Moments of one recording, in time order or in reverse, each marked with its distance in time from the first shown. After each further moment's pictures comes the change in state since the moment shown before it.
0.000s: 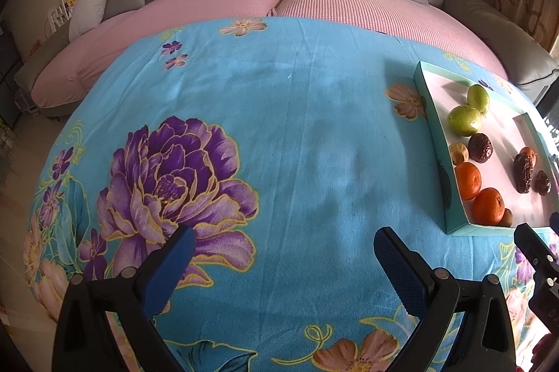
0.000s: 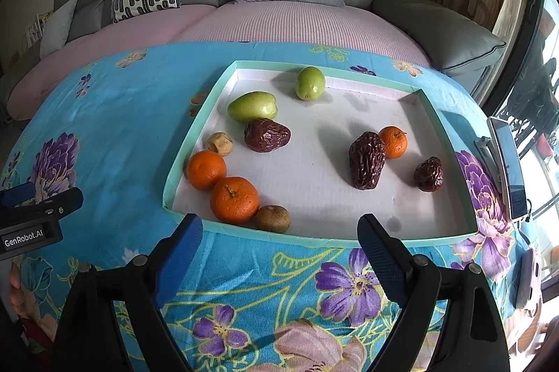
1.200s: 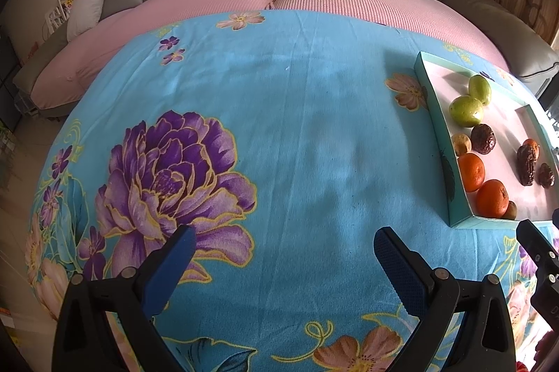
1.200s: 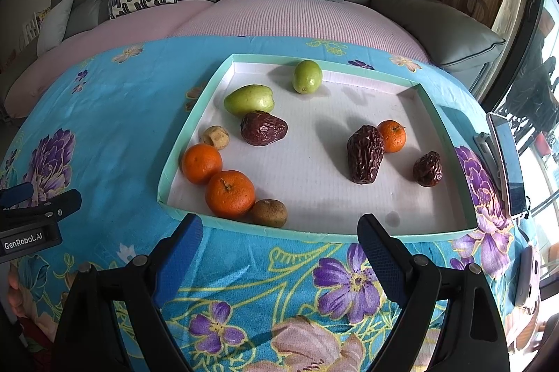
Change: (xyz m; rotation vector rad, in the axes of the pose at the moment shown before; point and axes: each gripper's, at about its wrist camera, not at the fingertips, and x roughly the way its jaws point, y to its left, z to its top) left arm 0.005 -0.001 -0.003 0.012 0.023 0.006; right arm 0.004 -0.001 -0.002 0.000 0.021 -0.012
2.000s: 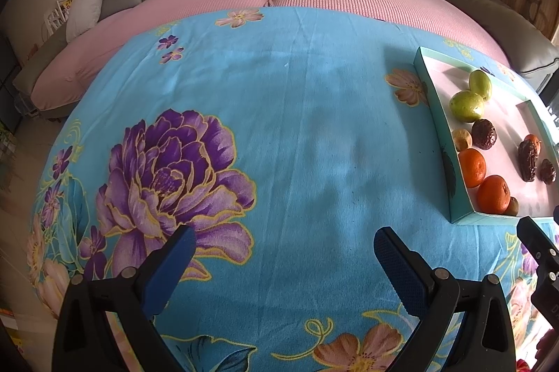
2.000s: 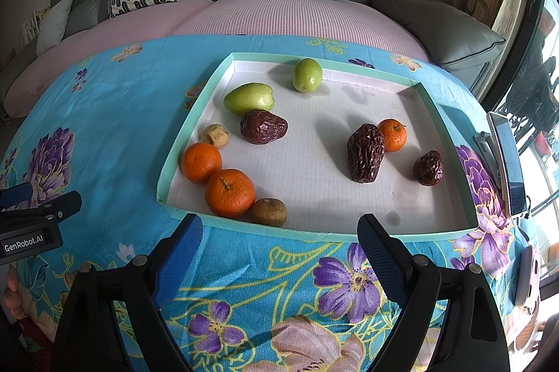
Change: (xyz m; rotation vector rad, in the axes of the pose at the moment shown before) left arm 0.000 -0.001 0.000 0.015 0.011 0.006; right arm 0.001 0.000 0.000 -0.001 0.002 0.000
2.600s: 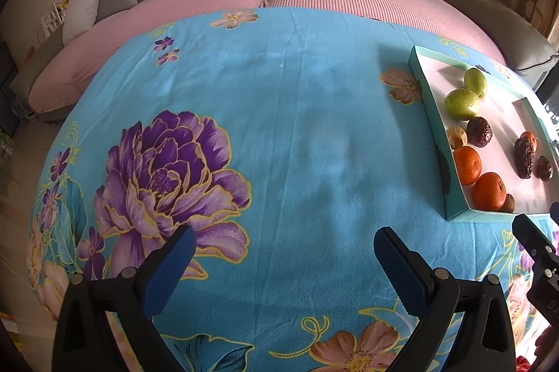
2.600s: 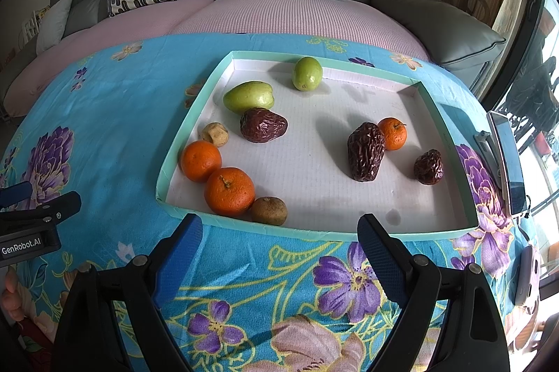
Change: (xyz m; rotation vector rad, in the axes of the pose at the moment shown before) left arm -0.002 -0.002 0.000 0.008 0.002 -0.009; right arm 0.001 0.000 -0.002 0.000 0.003 -0.001
